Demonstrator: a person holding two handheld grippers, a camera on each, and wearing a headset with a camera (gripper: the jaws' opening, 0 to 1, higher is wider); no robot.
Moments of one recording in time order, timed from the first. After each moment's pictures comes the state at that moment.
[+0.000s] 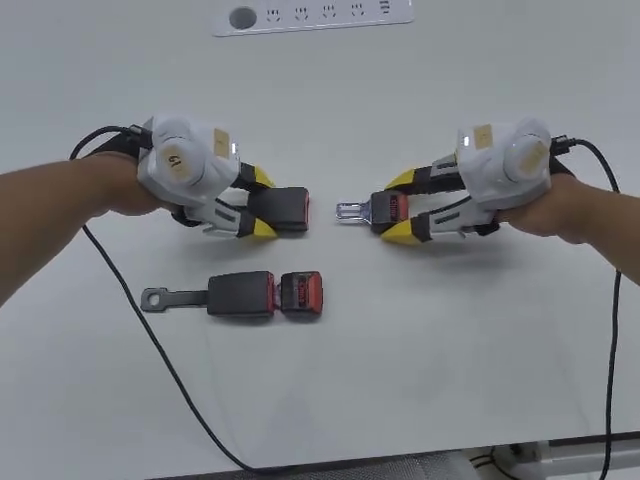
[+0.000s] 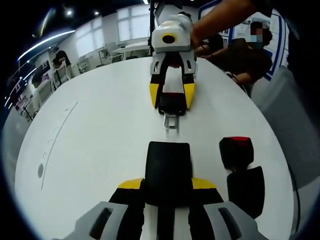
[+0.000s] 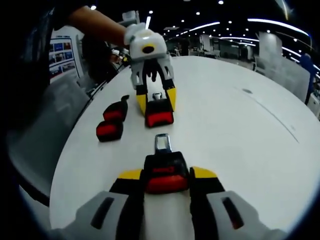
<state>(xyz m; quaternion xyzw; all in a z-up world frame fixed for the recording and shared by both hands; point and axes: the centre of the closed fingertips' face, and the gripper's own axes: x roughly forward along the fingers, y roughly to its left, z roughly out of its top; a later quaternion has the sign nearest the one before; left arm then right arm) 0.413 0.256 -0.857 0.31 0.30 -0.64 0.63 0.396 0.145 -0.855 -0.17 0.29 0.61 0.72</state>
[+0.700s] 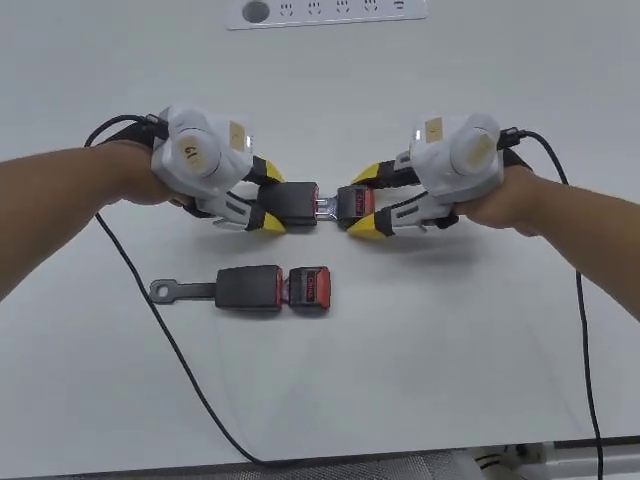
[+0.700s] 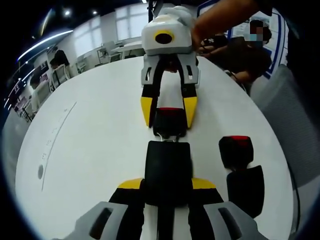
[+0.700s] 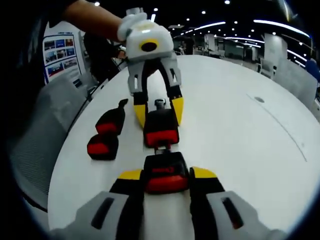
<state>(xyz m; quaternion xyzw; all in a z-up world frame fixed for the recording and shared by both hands) 0.413 0.257 -0.856 0.31 0.31 -0.65 0.63 0.406 0.190 -0.854 -0.19 0.29 0.62 0.70</state>
